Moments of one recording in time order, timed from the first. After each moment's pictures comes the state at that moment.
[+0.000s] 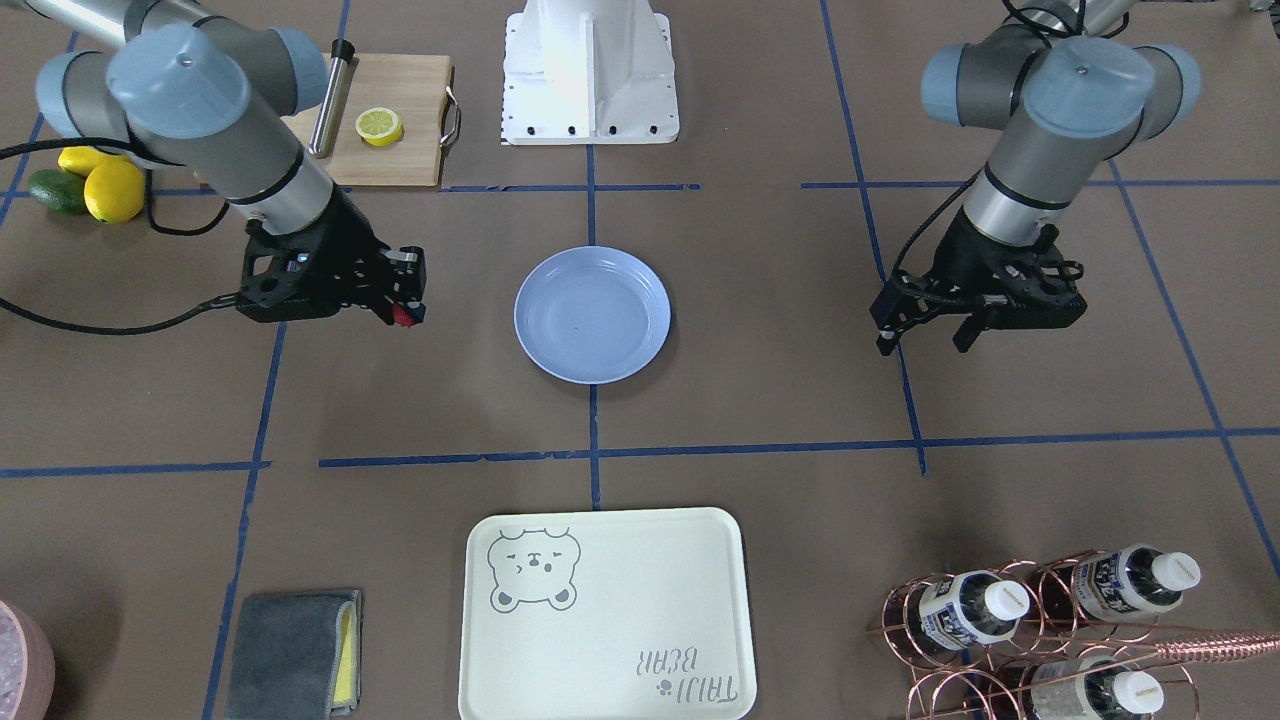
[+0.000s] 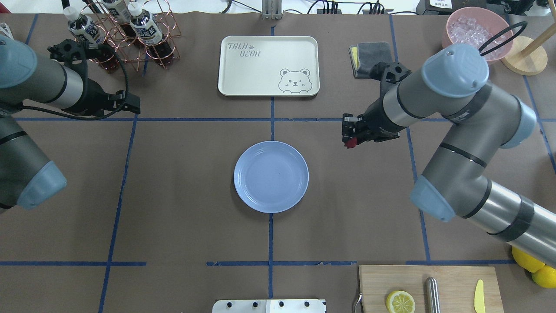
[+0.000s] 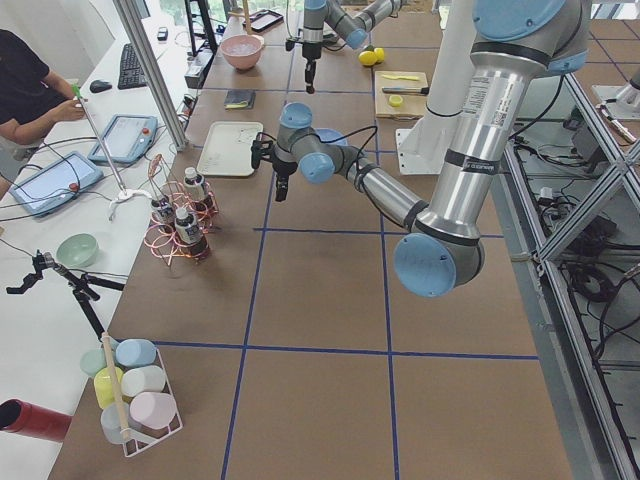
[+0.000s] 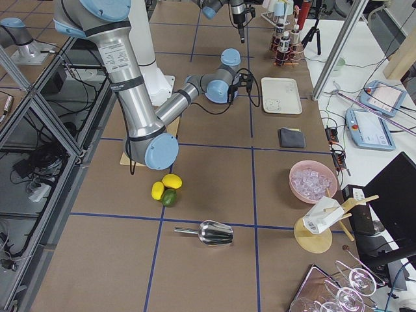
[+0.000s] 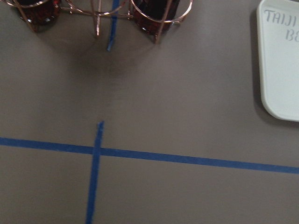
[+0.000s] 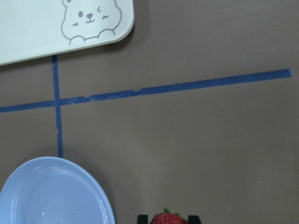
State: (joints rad) left arm -0.89 -1.81 -1.83 -1.90 -1.98 -1.00; right arm 0.70 -1.13 1.80 -1.29 2.06 1.27
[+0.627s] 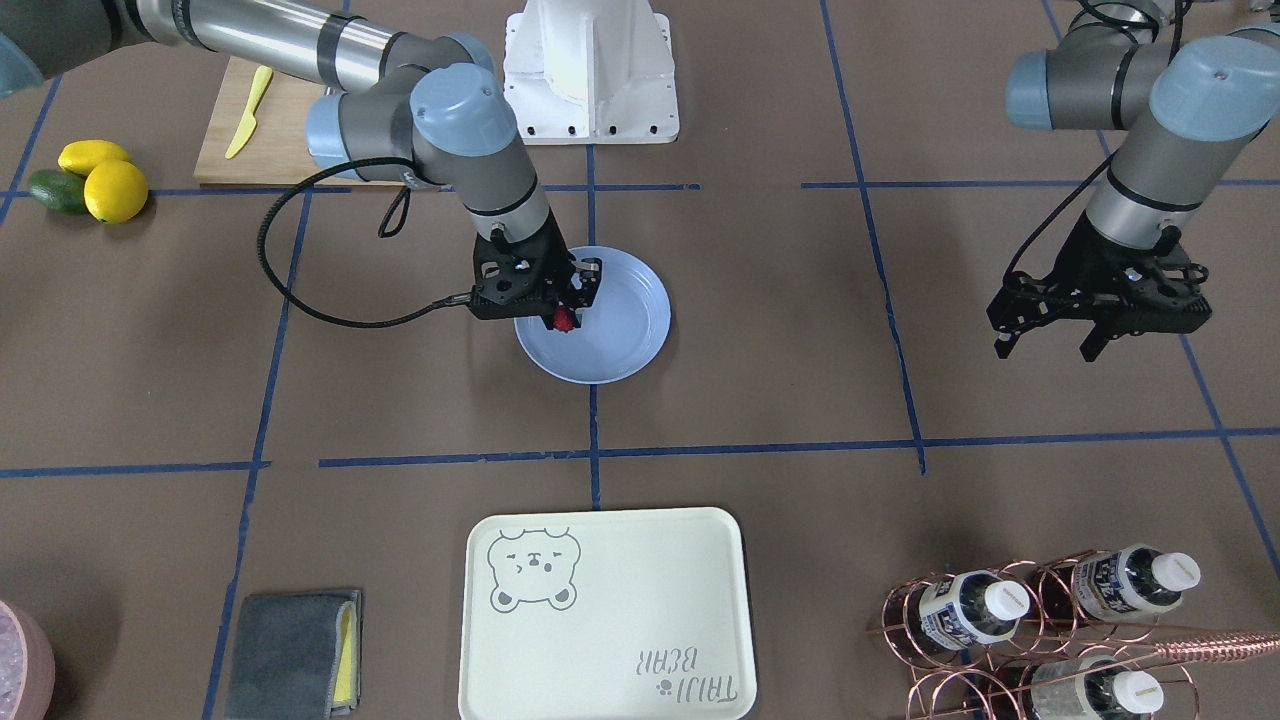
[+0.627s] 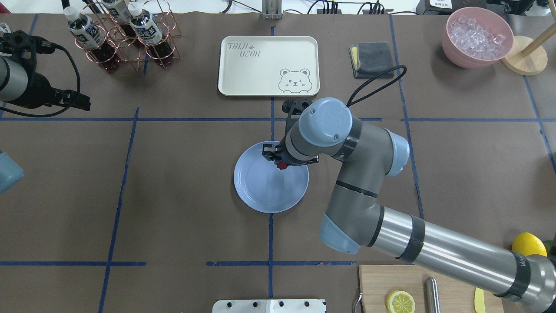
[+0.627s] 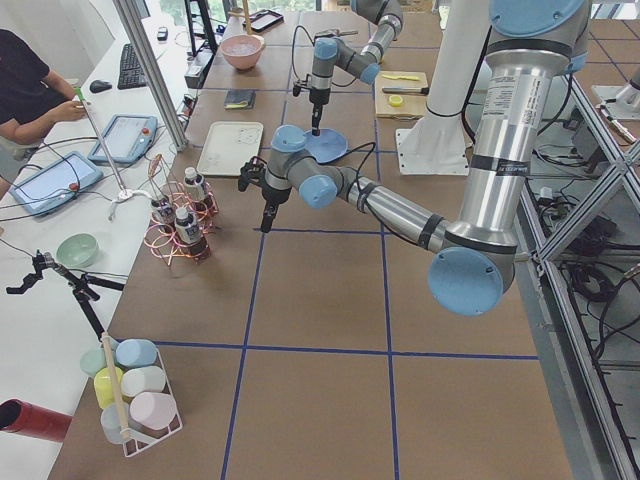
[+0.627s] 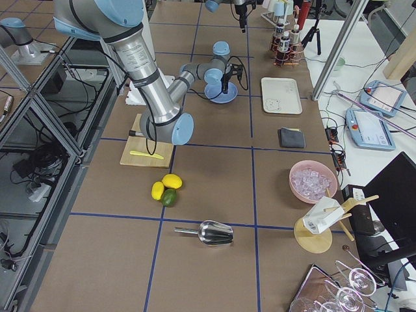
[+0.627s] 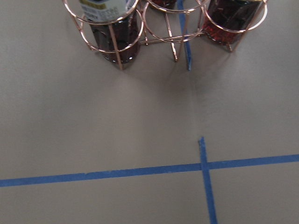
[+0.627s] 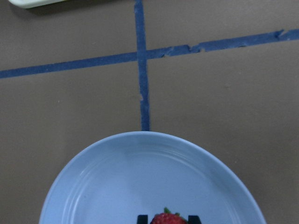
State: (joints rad) left arm -0.99 -1.72 -1.82 -1.90 -1.98 -0.75; right arm 0.49 -0.87 1.53 -1.28 1.83 1.35
